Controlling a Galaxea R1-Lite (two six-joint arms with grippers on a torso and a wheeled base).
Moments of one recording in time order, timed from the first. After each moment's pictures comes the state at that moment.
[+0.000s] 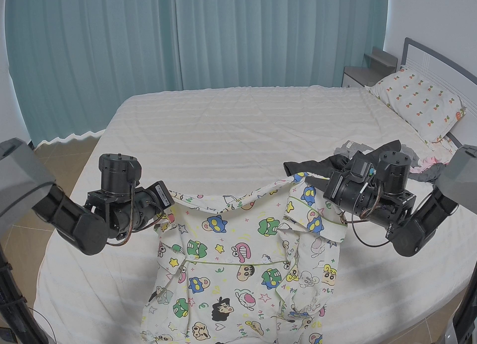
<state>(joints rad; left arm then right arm) -0.31 2.02 -0.80 -0.73 0.09 -0.69 0.36 2.11 -0.75 -1.20 0.30 0.69</state>
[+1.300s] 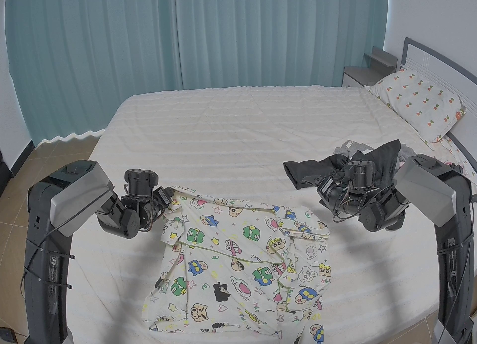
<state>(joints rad) -0.15 2.52 -1.26 -0.73 0.23 -0.66 0.21 2.50 -1.25 -0.83 0.18 0.93</state>
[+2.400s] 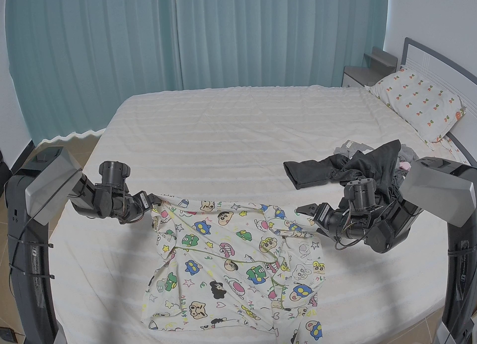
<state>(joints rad) 0.01 2.41 -1.31 -0.29 -0.17 -0.53 0.31 2.36 -0.91 -0.86 0.21 0.88</state>
